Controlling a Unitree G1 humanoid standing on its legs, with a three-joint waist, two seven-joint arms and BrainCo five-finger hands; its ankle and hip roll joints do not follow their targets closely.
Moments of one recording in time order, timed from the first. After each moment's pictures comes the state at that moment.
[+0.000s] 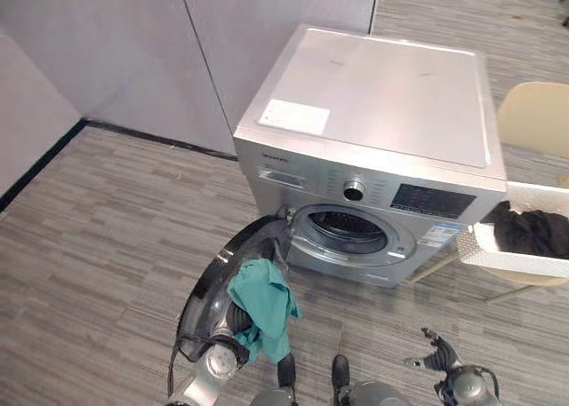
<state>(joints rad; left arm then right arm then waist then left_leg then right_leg) 0.05 0.37 -0.35 0.52 0.24 -0.06 0.20 0.06 -0.37 0.26 0.76 -0.15 -0.05 -0.11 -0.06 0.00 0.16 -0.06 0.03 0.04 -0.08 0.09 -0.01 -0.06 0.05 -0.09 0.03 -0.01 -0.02</state>
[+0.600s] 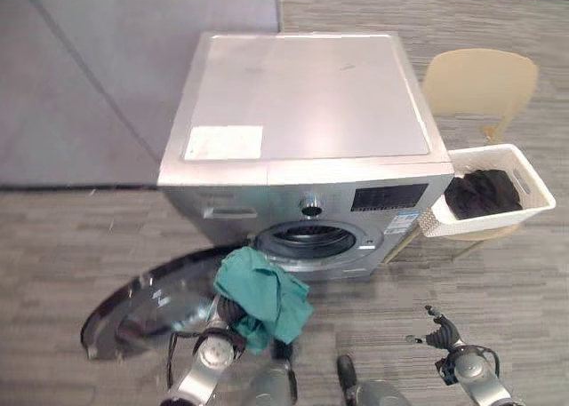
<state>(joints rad) 0.04 0.36 -0.27 0.50 0.12 -0.06 0.20 0.04 -0.39 0.23 0.70 -0.15 -0.03 -0.13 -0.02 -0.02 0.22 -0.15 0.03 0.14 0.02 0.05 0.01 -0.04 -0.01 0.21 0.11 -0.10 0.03</state>
